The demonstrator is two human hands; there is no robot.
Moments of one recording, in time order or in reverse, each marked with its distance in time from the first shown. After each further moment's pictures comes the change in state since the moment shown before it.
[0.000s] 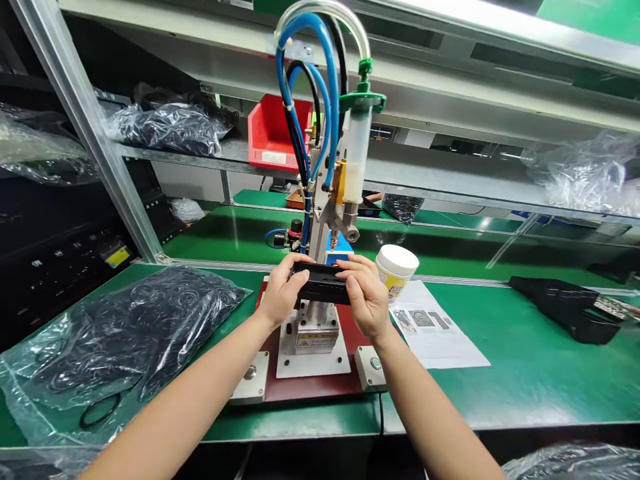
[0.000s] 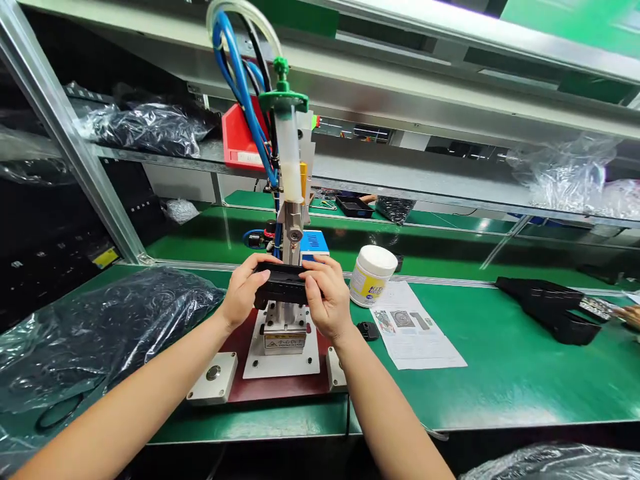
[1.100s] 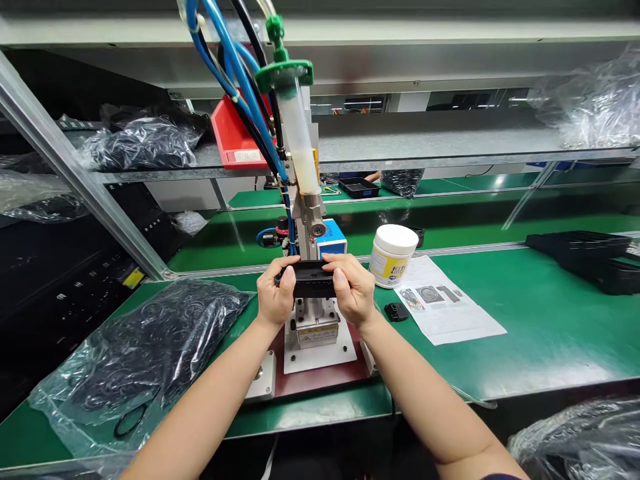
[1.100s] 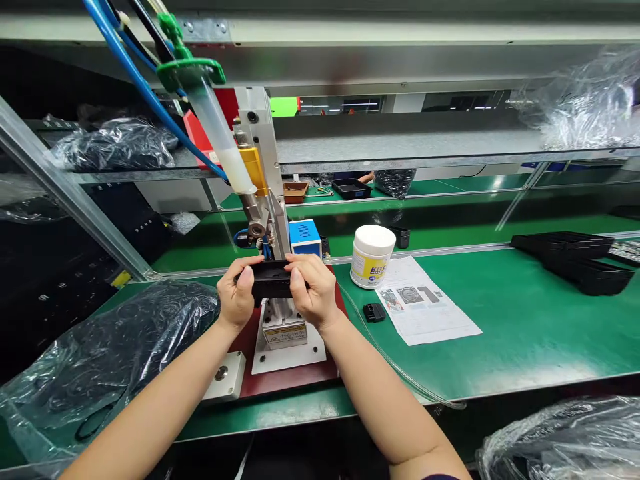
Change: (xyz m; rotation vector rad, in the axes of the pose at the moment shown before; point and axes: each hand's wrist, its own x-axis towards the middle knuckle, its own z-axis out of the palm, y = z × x) left_hand -0.004 -0.021 0.011 0.173 0.193 0.222; right_hand -0.005 0.001 0.015 0.092 0.187 0.049
